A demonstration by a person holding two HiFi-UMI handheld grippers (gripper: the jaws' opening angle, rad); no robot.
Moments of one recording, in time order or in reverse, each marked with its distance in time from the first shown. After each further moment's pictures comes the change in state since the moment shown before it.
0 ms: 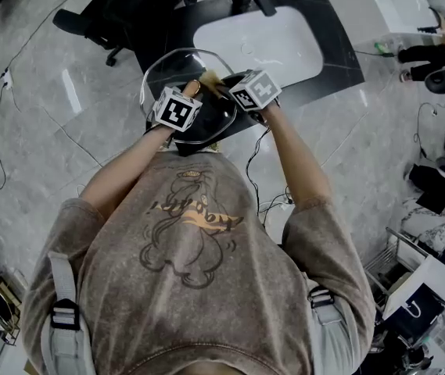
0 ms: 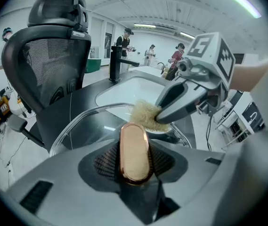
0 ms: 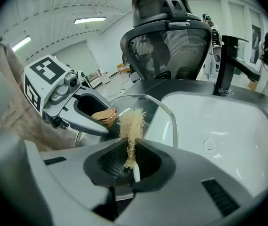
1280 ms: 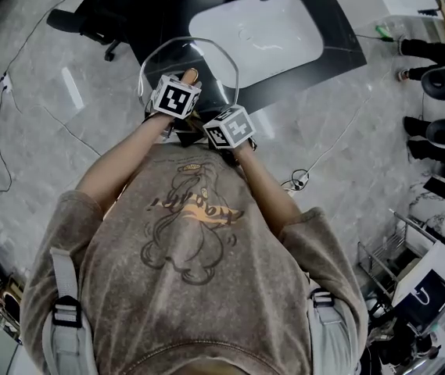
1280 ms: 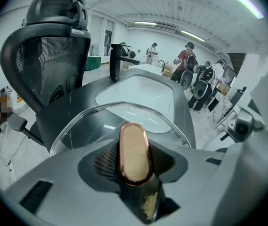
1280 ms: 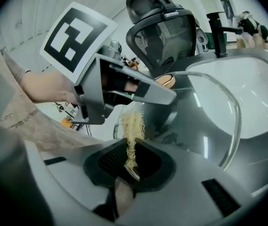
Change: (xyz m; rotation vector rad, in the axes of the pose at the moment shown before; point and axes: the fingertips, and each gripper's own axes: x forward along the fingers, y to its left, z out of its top) left arm 0.000 -0.004 -0.001 -0.014 0.032 -0.022; right arm 0.034 0.136 -0.041 0.289 -0.090 0.084
